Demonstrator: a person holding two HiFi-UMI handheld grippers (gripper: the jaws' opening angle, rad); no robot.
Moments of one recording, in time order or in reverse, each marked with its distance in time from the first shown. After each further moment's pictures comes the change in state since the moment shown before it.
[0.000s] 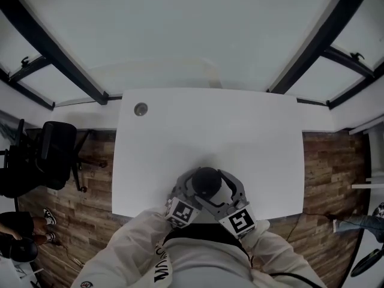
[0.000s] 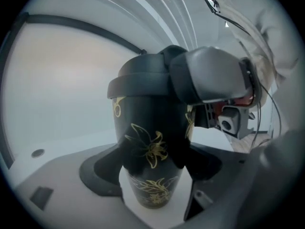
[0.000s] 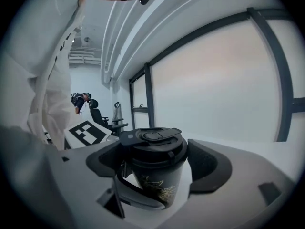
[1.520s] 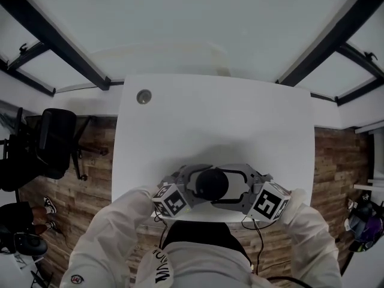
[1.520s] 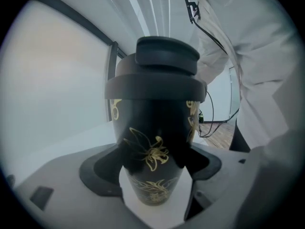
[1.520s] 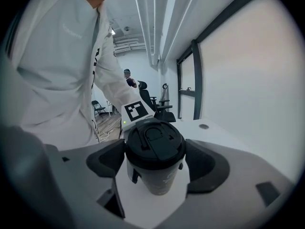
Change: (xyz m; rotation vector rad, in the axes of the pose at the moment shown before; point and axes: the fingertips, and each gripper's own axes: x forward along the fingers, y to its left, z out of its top) left arm -0.011 -0.013 -0.009 0.146 0.054 -0.437; right arm 0.000 0.015 -0.009 -0.249 0.238 0.616
